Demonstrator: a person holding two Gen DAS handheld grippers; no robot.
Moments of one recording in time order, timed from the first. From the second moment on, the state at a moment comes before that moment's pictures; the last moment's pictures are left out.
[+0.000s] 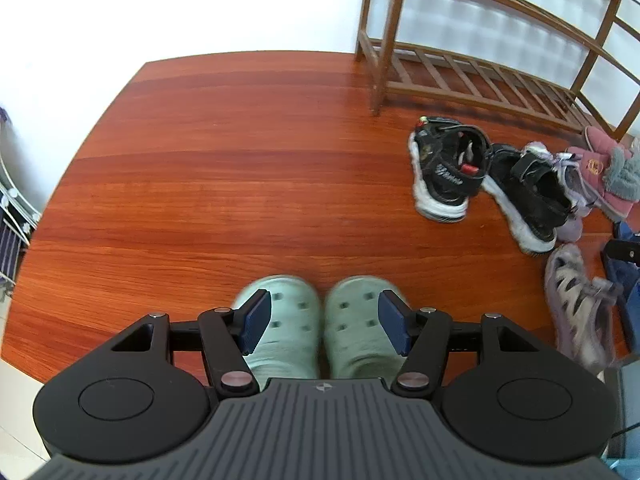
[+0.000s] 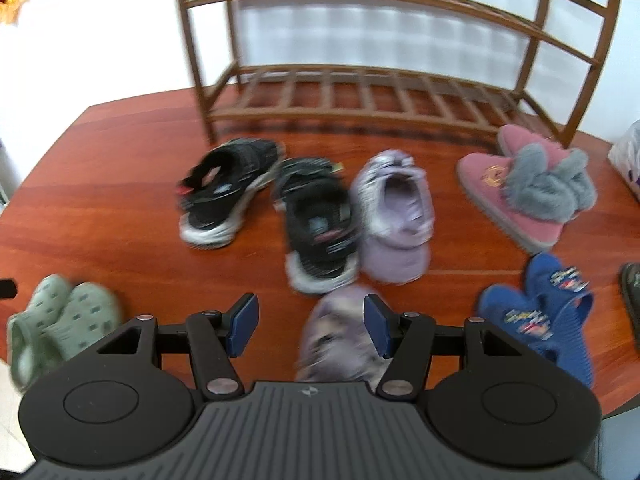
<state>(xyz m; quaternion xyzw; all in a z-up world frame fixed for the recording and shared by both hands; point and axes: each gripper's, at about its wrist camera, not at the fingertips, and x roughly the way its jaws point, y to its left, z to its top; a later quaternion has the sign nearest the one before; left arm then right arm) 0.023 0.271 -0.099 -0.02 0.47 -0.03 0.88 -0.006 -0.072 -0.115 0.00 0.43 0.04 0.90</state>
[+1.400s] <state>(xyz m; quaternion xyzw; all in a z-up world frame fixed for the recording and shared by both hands) 0.199 0.041 -0.189 -0.09 0.50 -0.07 0.86 0.191 -0.180 -0.213 0.00 0.49 0.12 0.86</state>
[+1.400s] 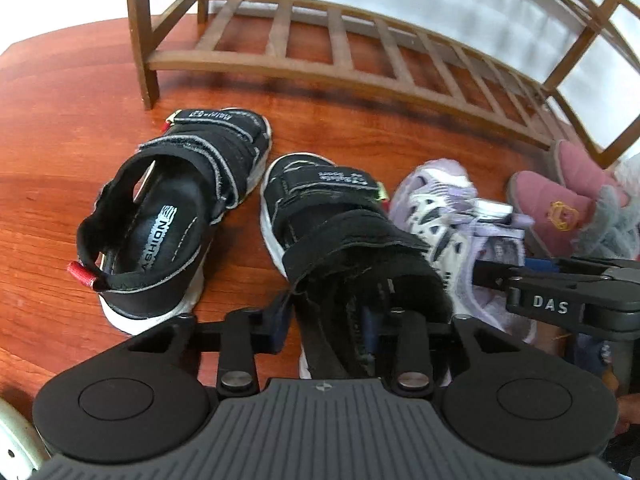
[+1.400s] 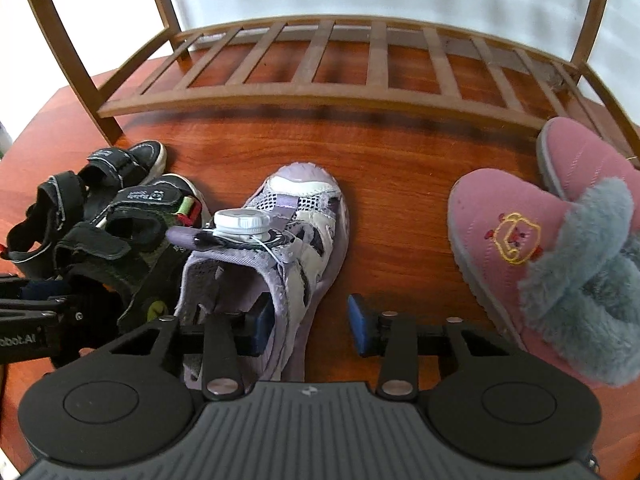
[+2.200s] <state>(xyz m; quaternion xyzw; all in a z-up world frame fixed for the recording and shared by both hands) 0.175 0.066 -0.133 -0.08 0.42 -0.09 0.90 0.166 -0.193 -0.159 0.08 0.45 0.08 0.89</state>
